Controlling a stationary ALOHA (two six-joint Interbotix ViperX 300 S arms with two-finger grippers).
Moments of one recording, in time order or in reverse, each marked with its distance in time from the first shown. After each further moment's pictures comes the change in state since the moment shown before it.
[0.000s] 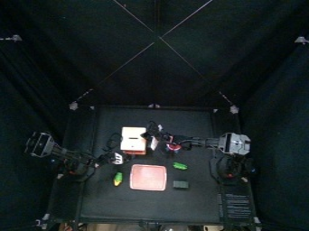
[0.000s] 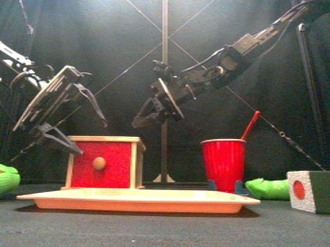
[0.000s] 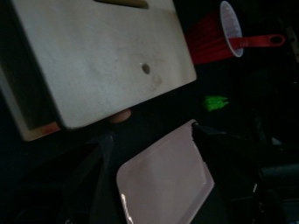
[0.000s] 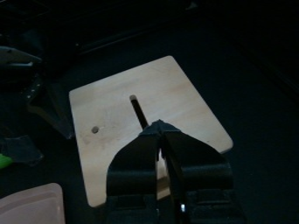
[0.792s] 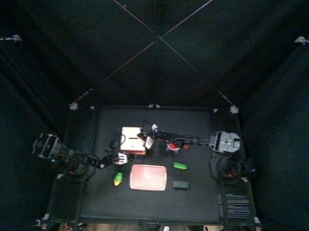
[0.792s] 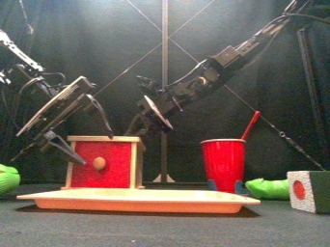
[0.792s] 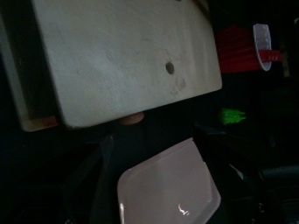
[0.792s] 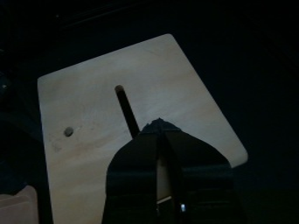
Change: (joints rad) left arm 0.040 0.103 -0.074 -0.115 -0.005 0.000; right arm -0.012 0.126 -0.132 -0.040 0.133 0.002
